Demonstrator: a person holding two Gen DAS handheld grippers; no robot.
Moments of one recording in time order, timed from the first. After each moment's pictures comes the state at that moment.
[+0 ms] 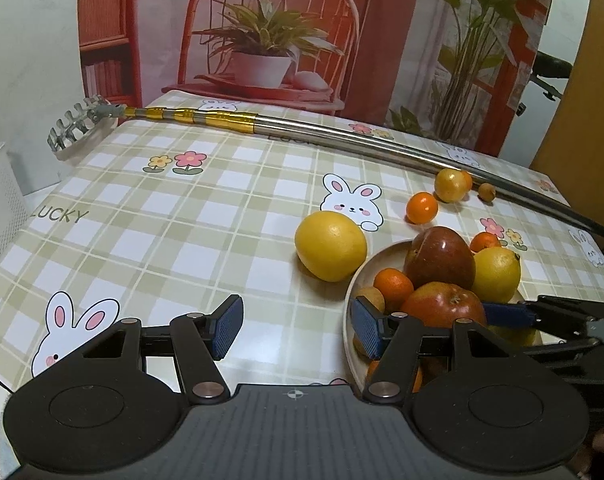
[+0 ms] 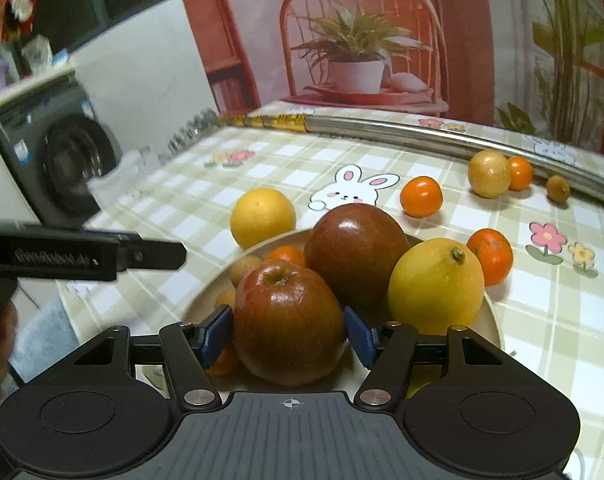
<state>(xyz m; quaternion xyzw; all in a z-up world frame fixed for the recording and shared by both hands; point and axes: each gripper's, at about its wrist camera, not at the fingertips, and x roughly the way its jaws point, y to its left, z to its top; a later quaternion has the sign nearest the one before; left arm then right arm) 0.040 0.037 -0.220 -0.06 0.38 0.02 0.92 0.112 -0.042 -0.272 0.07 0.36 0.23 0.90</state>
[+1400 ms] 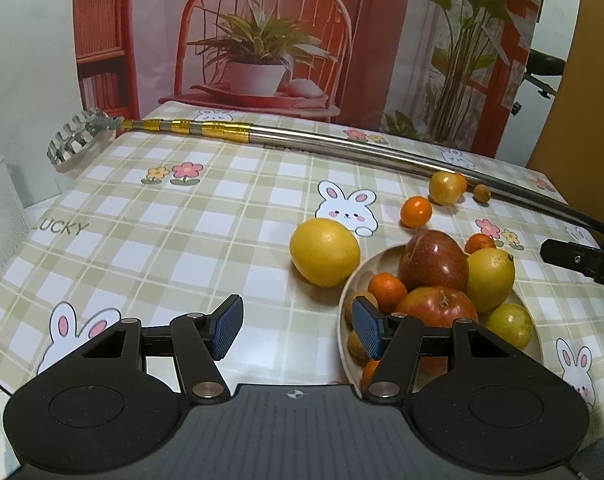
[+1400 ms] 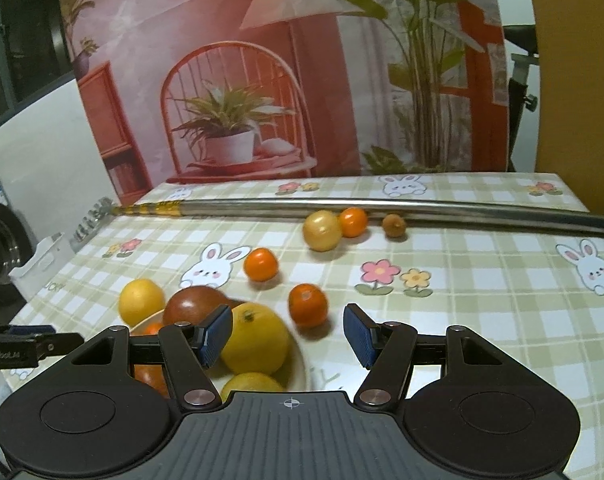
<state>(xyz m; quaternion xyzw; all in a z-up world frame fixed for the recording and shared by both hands) 0.039 0.033 -0.215 -0.04 0.37 0.02 0.93 0.091 -0.131 -0.238 0.11 0.29 0.07 0.95</state>
